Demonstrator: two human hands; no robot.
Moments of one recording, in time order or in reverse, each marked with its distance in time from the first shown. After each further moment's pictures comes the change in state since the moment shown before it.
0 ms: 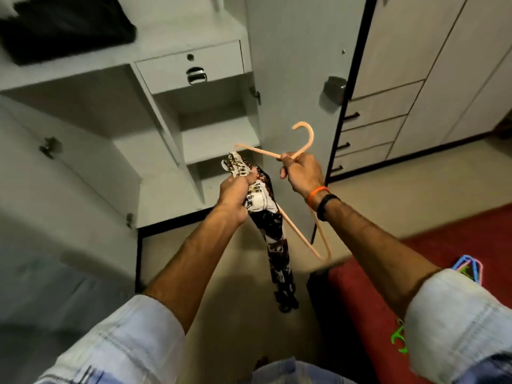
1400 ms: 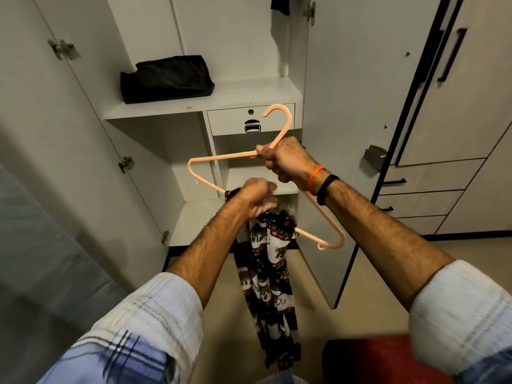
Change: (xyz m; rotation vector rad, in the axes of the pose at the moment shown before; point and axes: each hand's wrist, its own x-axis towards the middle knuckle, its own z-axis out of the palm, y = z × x) left_hand -0.009 0.091 0.016 0.177 -0.067 0.111; right_hand 0.024 -0.153 0.010 0.206 -0.570 -0.248
